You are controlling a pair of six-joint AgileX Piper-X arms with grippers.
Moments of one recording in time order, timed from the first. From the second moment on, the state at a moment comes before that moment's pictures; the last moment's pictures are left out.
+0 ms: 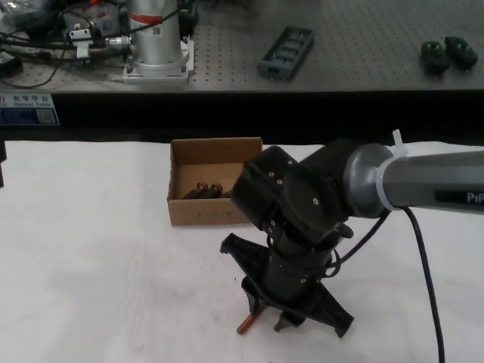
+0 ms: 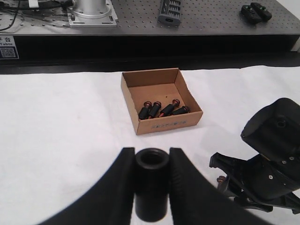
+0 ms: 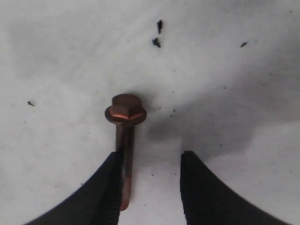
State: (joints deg) left arm -15.3 37.9 -49.2 41.3 6.6 -9.5; right arm 49.7 109.1 -68.7 44.6 -1.9 80.0
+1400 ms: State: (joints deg) left arm -15.3 34.9 -49.2 41.3 6.6 -9.5; right arm 47.5 111.0 -67.6 38.1 -9.4 81.0
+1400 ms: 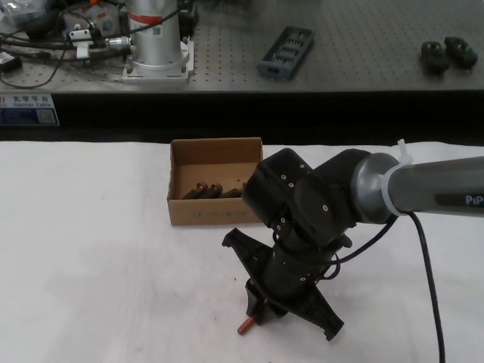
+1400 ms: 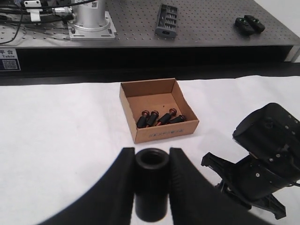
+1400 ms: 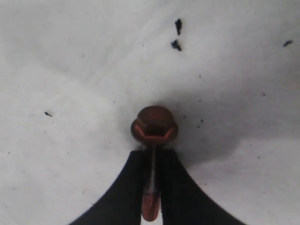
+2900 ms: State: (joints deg) left arm -25.7 59.3 -20.0 -5.9 19.9 -9.0; right arm 32.6 82.4 -36.8 -15.1 -29.0 29.5
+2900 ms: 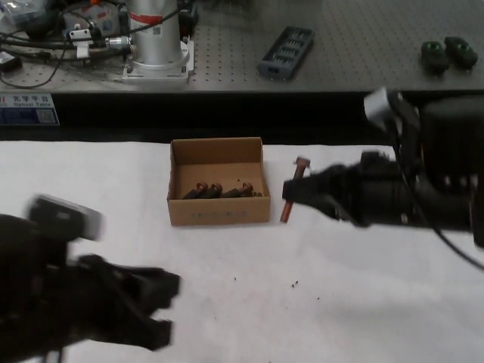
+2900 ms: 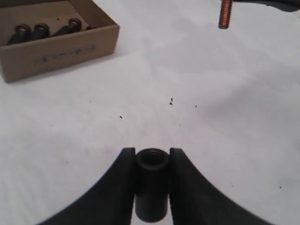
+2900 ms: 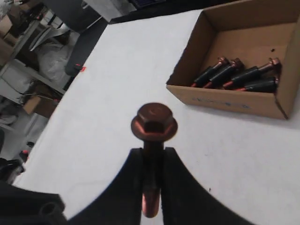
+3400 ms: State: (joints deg) left arm -38.1 82.0 -19.9 -35.6 19.9 -12.4; right arm 27.7 82.2 -21.6 -37.3 -44.6 29.8
